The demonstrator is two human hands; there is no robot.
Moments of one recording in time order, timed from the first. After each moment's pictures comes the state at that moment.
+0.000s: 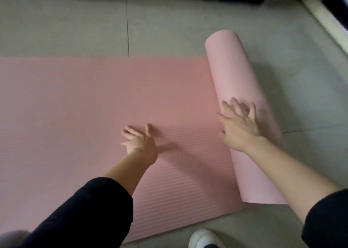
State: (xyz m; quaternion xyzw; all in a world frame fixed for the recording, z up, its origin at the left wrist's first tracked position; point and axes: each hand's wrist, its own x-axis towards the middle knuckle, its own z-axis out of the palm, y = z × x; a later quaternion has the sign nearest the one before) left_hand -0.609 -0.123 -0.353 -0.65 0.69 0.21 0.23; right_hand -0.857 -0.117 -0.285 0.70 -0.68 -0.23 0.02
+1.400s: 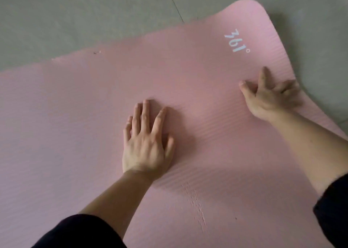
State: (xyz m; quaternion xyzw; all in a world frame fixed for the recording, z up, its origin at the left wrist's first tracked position) left_hand -0.966 -0.226 -0.412 -0.56 0.81 0.15 -0.02; right_hand -1.266 -0.242 -0.409 0.34 -0.92 -0.06 -0.15
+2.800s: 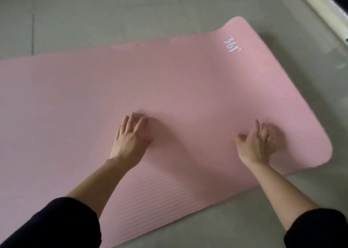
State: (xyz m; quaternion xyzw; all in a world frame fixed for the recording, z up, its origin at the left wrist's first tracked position) left_hand -0.824 -0.129 -0.399 -0.58 0.77 0.26 -0.02; right_hand -1.144 -0.028 -0.377 0.35 -0.93 0.09 -0.09
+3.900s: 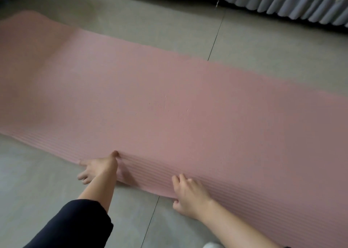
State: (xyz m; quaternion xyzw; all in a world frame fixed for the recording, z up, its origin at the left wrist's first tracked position) left_hand -0.457 0.044 -0.373 -0.93 -0.15 0.22 -0.24; right_hand -0.706 0.028 -0.354 0.91 -0.33 -0.18 -0.19
